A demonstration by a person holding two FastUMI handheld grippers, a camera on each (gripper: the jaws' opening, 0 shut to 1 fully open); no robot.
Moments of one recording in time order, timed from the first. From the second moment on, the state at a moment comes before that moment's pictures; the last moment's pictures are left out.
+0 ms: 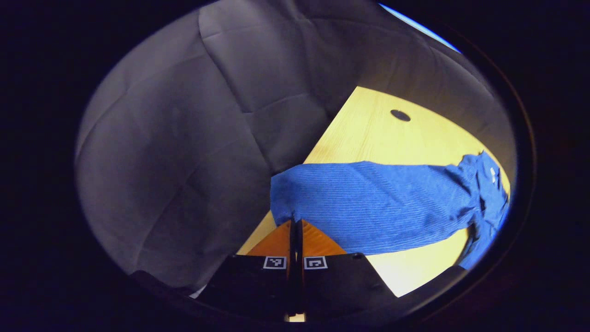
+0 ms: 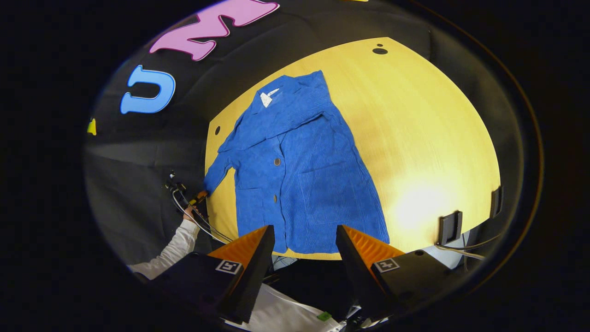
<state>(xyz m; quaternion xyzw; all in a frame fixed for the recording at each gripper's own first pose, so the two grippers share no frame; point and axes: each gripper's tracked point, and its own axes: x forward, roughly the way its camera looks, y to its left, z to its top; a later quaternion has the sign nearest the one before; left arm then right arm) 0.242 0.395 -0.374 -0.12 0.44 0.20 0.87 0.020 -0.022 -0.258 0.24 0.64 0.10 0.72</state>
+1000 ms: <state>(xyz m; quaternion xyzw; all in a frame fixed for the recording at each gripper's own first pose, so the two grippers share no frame) 0.289 0.229 -0.129 -0.16 0.19 -0.06 0.97 0.009 -0.024 -0.275 0.25 0.63 0.13 0.72</state>
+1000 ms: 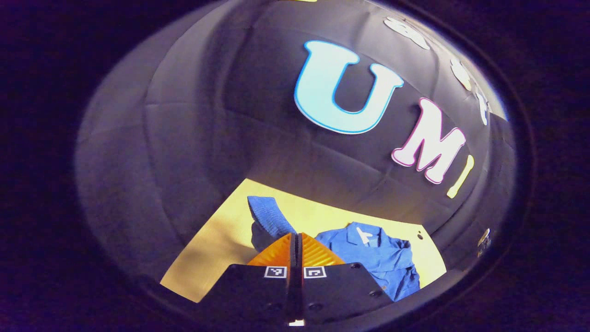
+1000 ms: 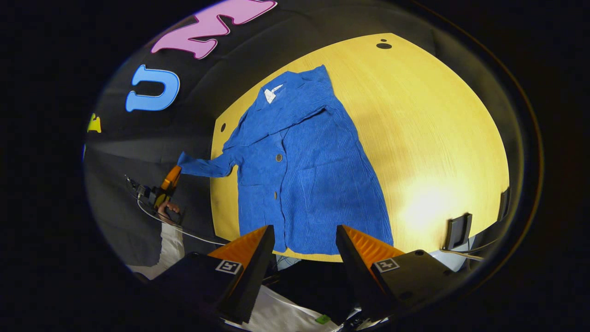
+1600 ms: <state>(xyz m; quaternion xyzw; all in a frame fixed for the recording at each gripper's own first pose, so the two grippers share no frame) 0.345 -0.083 -0.086 -0.11 0.23 -0.23 0.94 0.001 -0.090 -0.287 0.27 0.61 0.12 0.73</state>
